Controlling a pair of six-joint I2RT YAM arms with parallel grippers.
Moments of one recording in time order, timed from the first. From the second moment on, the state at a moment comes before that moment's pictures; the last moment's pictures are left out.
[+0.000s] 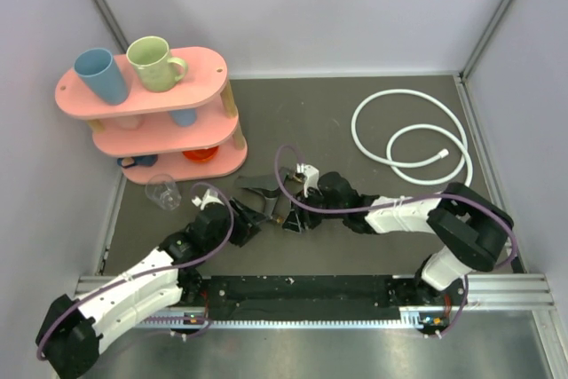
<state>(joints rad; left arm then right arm) -0.70 0.64 0.20 -0.17 -0.03 -1.41 0.92 1.57 0.62 0.37 -0.33 0.51</state>
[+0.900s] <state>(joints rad) -0.70 0.68 0.14 -0.06 -0.10 -1.53 0.93 1.71 0.62 0.54 -0.34 0.30</state>
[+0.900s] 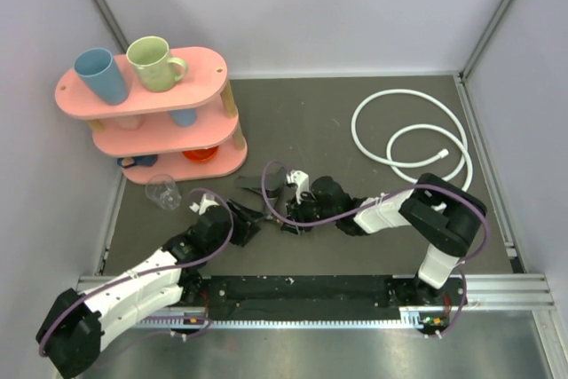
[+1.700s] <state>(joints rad) -0.70 0.74 0.13 0.00 -0.09 -1.59 0.99 1.71 0.64 0.54 -0.28 0.37</state>
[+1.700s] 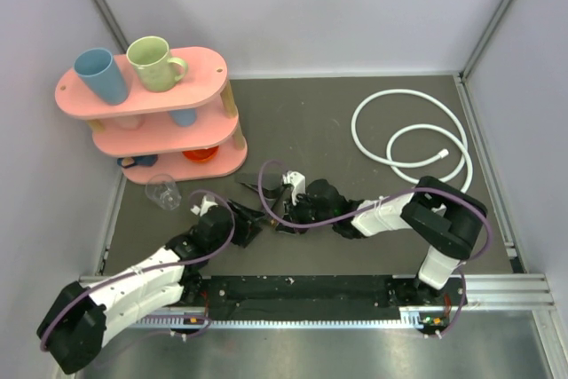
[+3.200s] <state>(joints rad) -0.82 0.96 0.11 0.19 -0.12 -1.74 0.97 1.57 0.56 0.59 -0.26 0.49</state>
